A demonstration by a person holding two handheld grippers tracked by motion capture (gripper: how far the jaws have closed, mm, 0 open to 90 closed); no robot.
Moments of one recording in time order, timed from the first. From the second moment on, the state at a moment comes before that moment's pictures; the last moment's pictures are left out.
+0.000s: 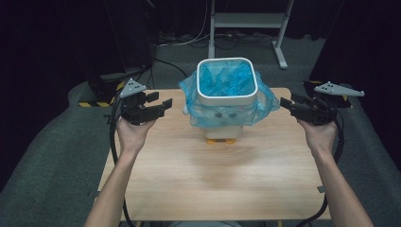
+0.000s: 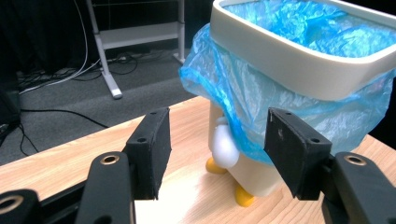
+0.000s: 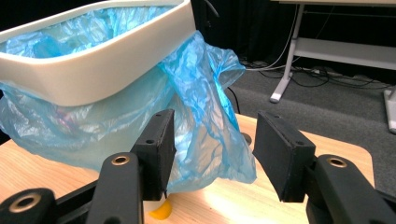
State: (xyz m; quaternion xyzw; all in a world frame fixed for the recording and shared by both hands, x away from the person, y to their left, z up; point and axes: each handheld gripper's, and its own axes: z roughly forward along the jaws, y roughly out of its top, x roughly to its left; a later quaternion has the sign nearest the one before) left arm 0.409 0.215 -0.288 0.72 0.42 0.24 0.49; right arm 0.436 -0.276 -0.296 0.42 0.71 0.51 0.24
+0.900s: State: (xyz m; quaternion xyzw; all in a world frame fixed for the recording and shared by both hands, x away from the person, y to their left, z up) left arm 0.401 0.218 -0.314 0.71 0.44 0.23 0.49; right arm 0.419 -0.286 -0.326 0.43 0.69 0.53 0.24
